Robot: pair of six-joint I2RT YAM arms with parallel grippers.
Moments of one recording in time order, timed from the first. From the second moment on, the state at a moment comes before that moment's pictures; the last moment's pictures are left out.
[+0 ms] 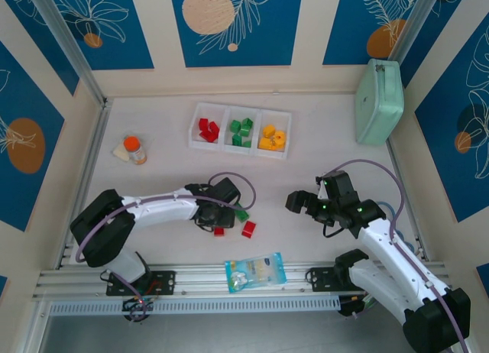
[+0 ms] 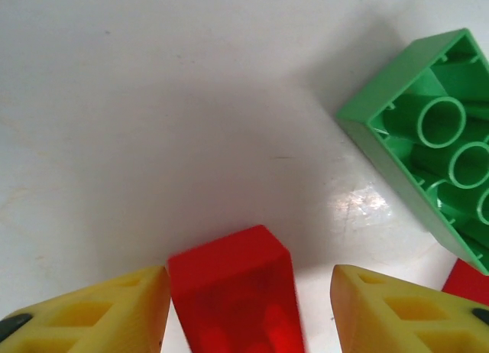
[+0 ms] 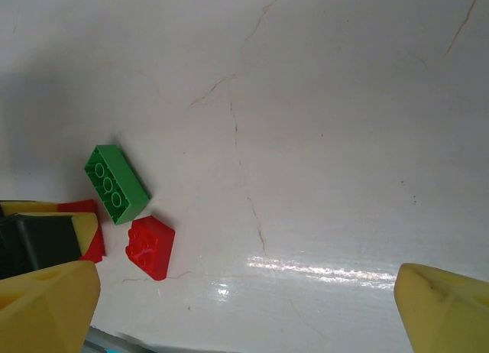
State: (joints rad) left arm -0.91 1.57 0.87 -0.62 -0.04 -0.81; right arm 0.36 0.79 0.57 -0.74 -0.28 0.68
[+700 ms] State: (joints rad) left arm -0.91 1.61 0.88 -0.61 -0.03 -0.79; right arm 0.36 0.79 0.55 -0.74 -0.29 0.68
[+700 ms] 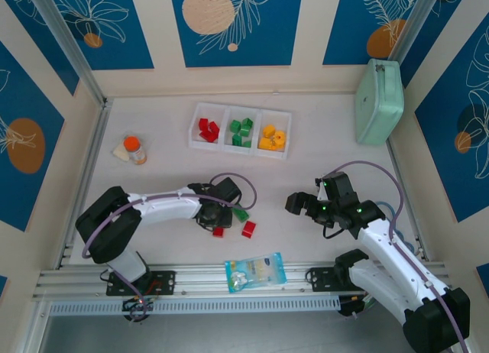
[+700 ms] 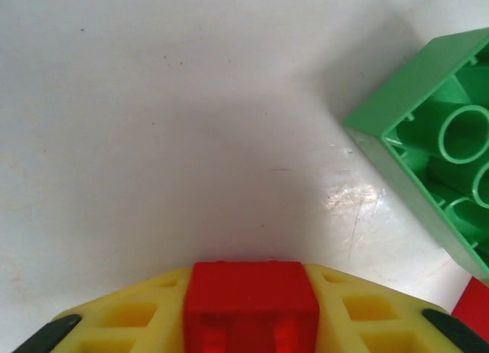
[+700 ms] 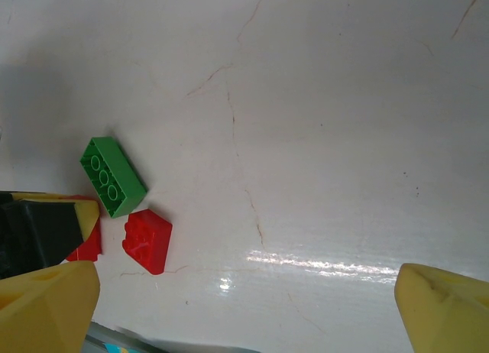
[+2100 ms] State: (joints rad) left arm -0.39 2.16 1.84 -0.57 -0.12 -0.35; right arm 0.33 0.88 0.61 -0.80 -0.28 0.61
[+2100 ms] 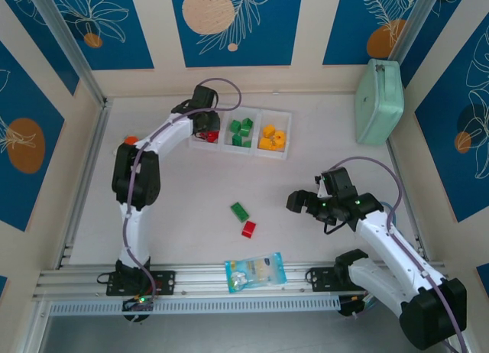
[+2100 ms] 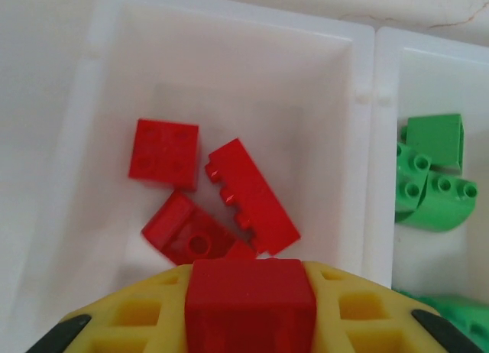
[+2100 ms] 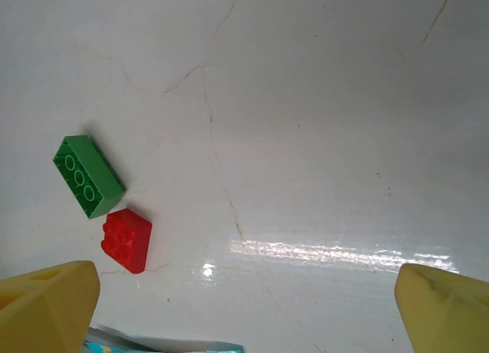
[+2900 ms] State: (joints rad) left arm -0.35 2.05 1.63 -0.50 0.05 -0.38; right arm 0.33 0.81 0.62 -0.80 -0.29 0.61
